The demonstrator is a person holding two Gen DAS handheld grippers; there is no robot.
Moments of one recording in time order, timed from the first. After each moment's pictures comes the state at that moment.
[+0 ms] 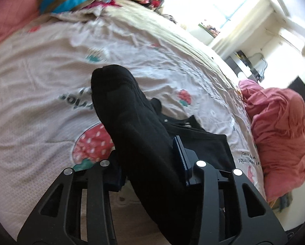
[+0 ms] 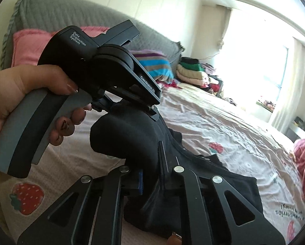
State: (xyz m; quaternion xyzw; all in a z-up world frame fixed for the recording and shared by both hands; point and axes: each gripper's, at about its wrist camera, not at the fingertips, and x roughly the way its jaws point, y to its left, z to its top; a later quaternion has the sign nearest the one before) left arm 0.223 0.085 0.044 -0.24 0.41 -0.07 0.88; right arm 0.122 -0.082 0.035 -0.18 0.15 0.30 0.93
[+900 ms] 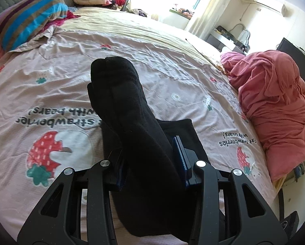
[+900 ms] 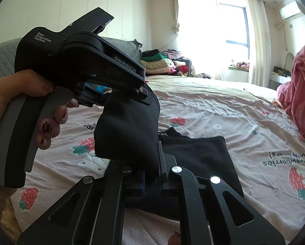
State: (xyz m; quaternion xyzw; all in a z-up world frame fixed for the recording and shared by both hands) left arm 0.238 -0.047 0.077 -0.14 0.43 -0.12 0.89; right arm 0.125 -0.202 0.036 -0.02 0.20 0.22 0.95
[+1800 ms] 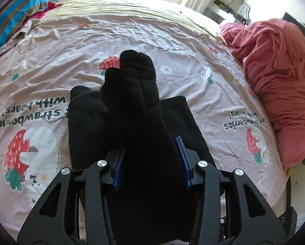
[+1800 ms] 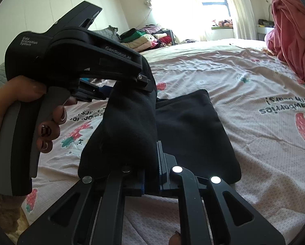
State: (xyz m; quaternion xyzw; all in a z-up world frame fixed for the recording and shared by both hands) left arm 0.275 -0.118 0.037 -0.08 0.49 -0.13 0.86; right arm 0.149 -0.254 -0.004 0.09 0.31 0.20 0.93
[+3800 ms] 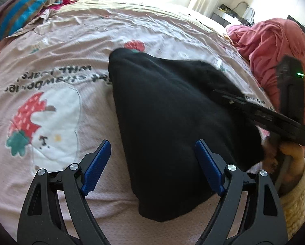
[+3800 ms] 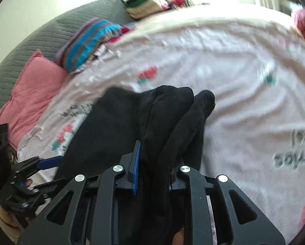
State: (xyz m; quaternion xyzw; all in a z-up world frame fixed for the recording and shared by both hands) left arm 0.209 -0.078 -0.004 -0.09 0.48 -0.11 0.87; right arm 0.294 -0.303 -0.014 0.08 0.46 0.27 0.85
